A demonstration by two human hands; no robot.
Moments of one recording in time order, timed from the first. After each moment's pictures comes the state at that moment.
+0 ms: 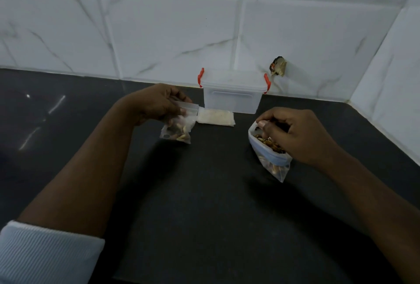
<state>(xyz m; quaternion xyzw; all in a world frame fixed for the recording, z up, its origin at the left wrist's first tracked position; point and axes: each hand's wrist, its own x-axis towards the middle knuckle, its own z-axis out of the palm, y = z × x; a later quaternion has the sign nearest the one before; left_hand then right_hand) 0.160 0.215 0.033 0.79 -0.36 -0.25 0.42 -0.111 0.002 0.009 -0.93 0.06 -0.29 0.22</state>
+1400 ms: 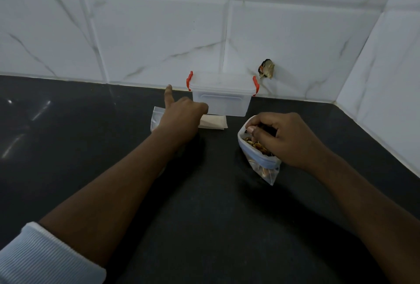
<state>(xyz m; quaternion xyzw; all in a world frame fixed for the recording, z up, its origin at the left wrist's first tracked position) 0.107 0.143 -0.002 0.86 -0.47 0.19 0.02 -0.112 0.002 0.012 -0.94 0.05 -0.27 0.19</state>
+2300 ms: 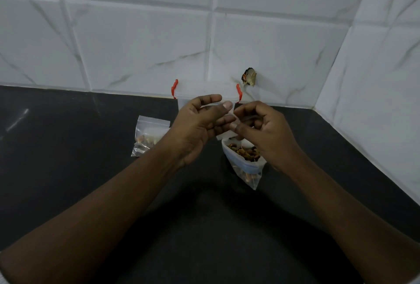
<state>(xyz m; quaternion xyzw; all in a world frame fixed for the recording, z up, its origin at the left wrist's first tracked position) 0.028 0.140 0.025 0.42 -0.29 -0.36 0.78 -0.104 0.009 0.014 -0.81 0.08 -0.35 0.46</state>
